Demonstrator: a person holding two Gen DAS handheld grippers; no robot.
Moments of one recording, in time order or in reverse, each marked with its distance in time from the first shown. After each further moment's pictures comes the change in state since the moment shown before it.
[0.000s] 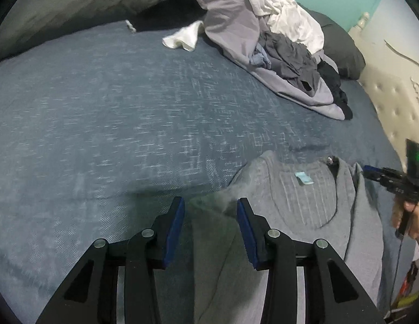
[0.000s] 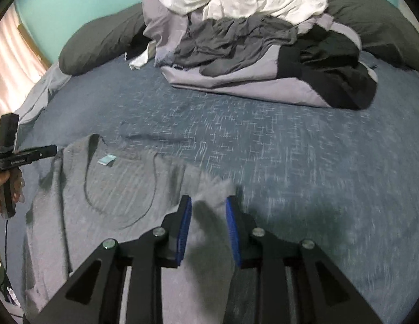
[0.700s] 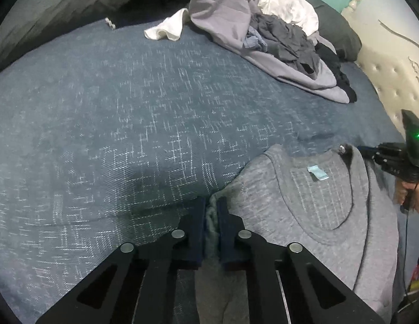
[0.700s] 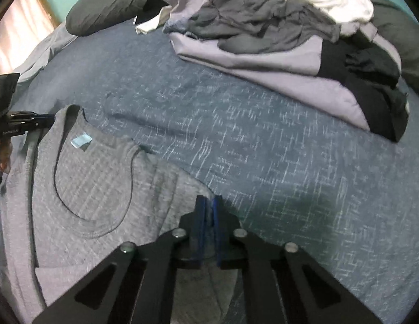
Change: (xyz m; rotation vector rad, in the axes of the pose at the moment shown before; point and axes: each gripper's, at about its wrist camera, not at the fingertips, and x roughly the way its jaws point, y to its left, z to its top) left arm 0.021 -0.002 0.002 0.084 0.020 0.031; right arm 0.045 0.013 0.018 -0.181 0.055 -0.058
